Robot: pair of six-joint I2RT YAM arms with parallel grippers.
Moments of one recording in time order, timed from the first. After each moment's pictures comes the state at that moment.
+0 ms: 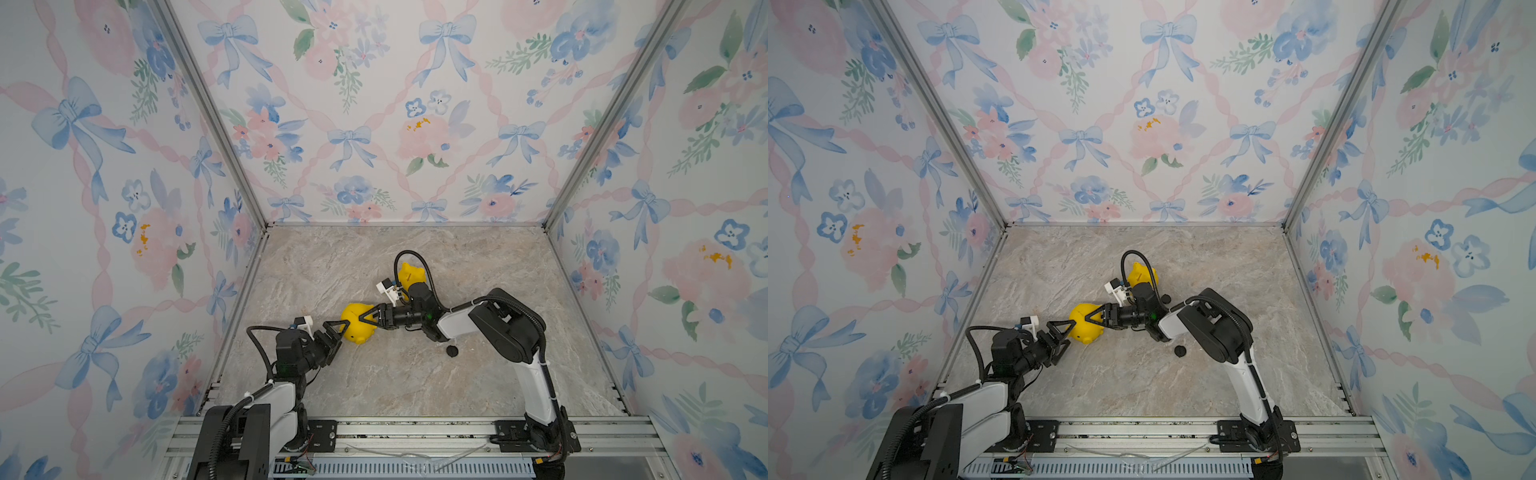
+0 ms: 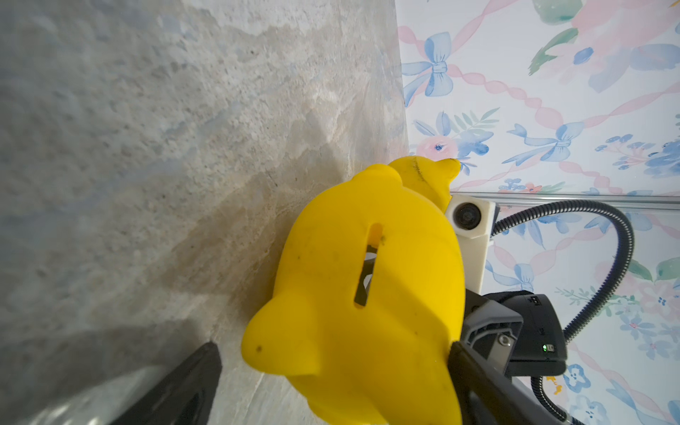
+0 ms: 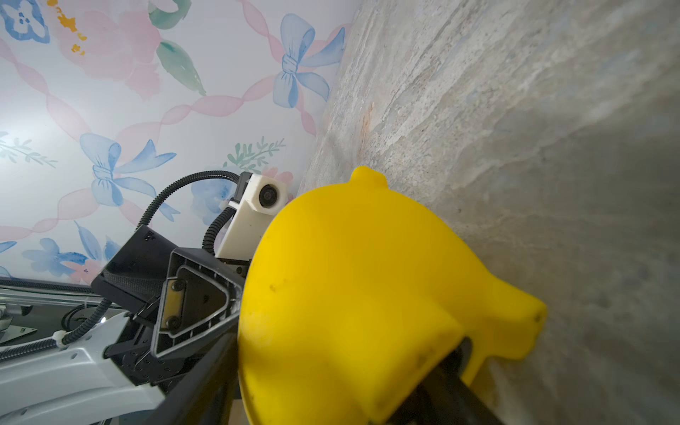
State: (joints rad) left arm 0.03 1.11 0.01 0.61 0.65 -1.11; right arm 0.77 2.19 1.07 0.84 -0.78 0.99
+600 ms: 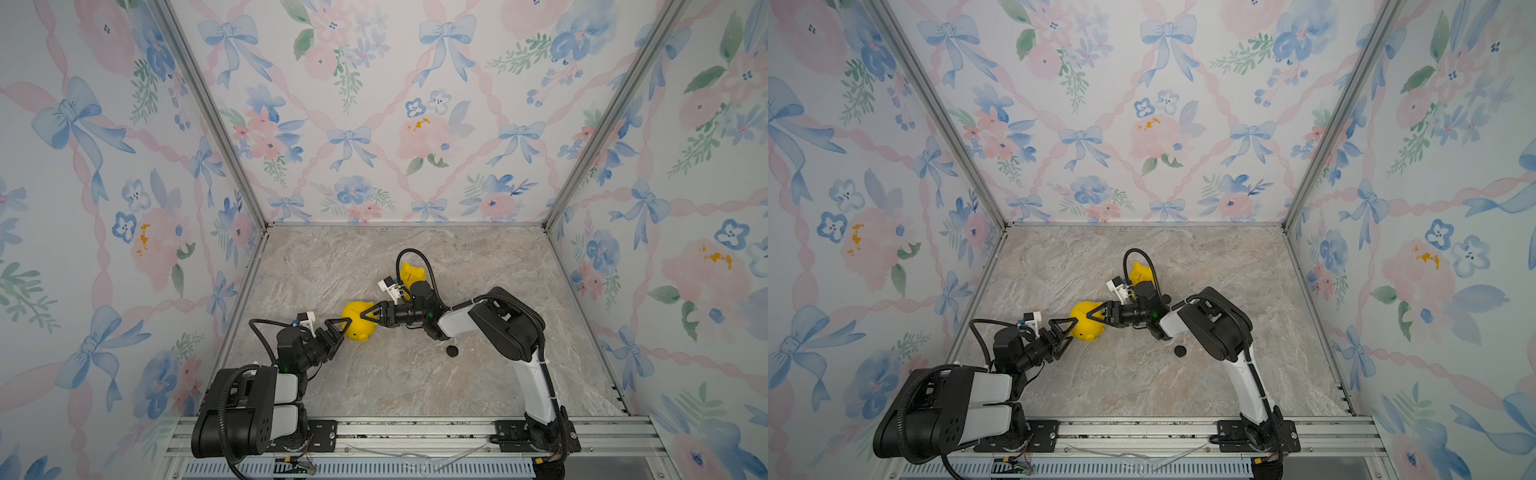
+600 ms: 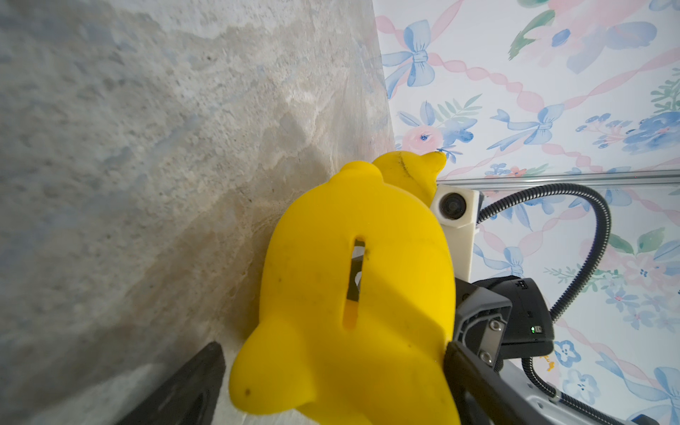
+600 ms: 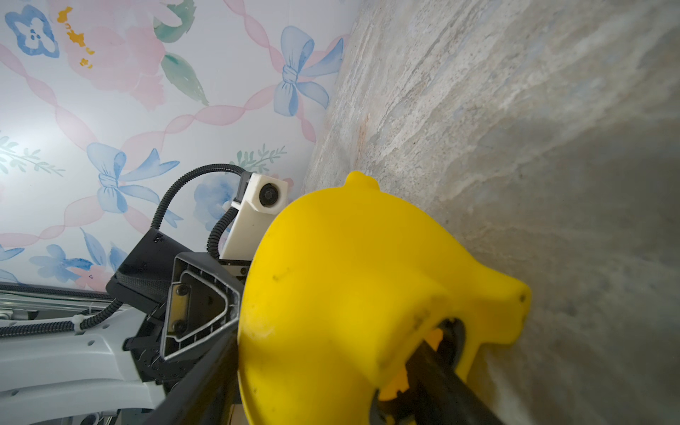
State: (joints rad) left arm 0.03 1.30 0.01 0.86 0.70 -1.10; right arm 0.75 2.20 1.08 0.86 -0.79 1.00
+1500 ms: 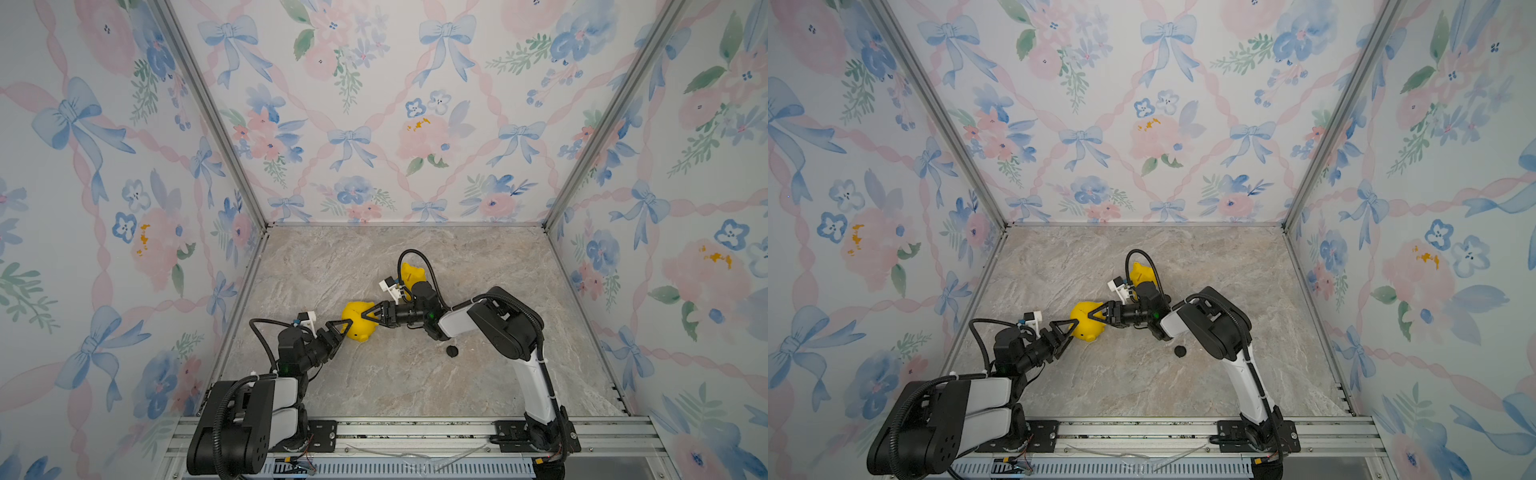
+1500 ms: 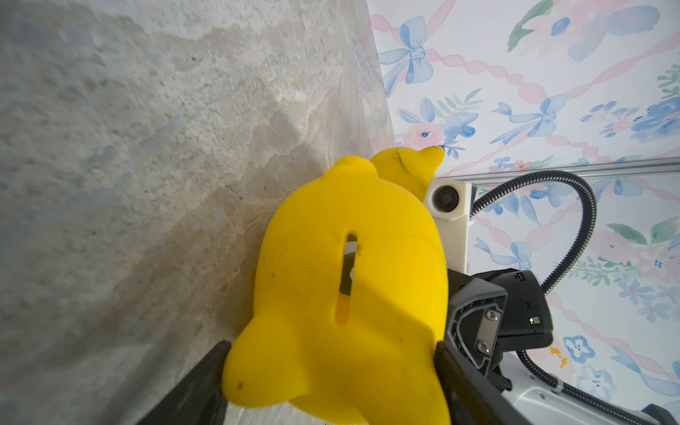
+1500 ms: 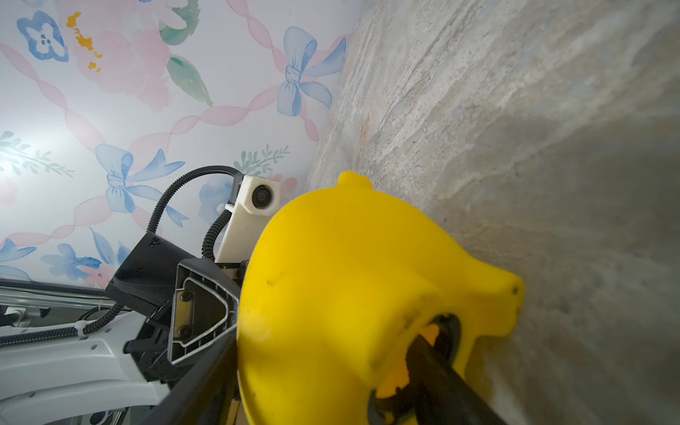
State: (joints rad) left arm -0.01 1.20 0.01 0.77 0.65 -1.07; right arm 0.74 2.21 1.07 0.91 -0.81 1.03
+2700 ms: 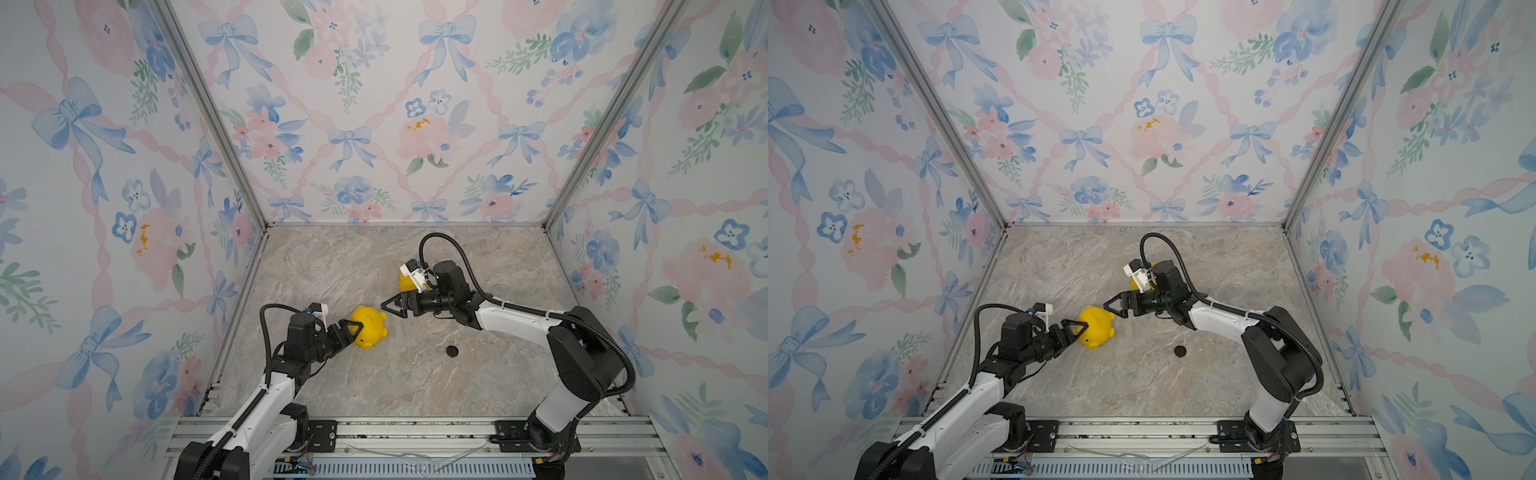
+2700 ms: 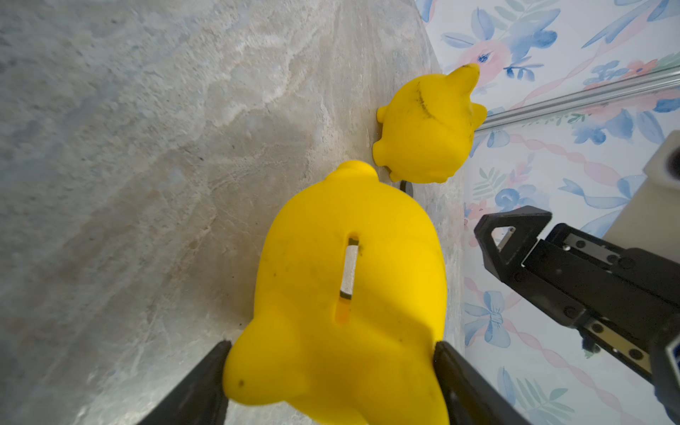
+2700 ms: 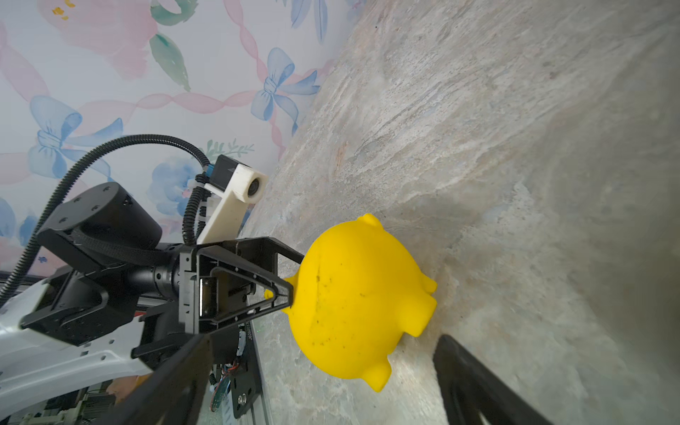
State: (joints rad) left arm -0.20 0.91 0.29 -0.03 0.48 -0.82; right arm 0.67 1.68 1.01 0.15 -0.66 0.53
